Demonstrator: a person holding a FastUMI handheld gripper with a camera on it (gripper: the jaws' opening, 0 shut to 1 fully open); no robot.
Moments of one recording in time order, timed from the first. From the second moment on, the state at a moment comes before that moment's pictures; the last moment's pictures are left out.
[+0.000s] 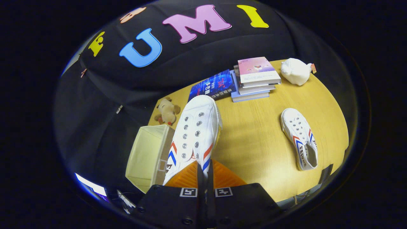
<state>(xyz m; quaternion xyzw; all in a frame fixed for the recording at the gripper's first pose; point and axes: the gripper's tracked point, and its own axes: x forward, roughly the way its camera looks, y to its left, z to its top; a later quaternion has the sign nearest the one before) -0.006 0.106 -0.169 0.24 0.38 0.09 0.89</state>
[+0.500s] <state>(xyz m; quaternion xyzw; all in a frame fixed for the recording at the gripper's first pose) -0.009 0.257 -0.130 0.30 0.38 0.16 0.86</state>
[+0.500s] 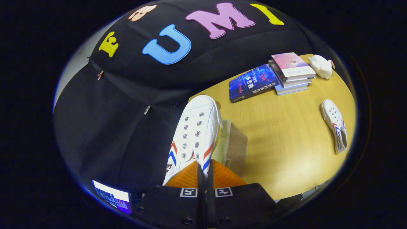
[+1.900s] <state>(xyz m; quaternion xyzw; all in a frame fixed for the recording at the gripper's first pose) 0.015 0.389 -0.242 0.27 0.50 0.15 0.80</state>
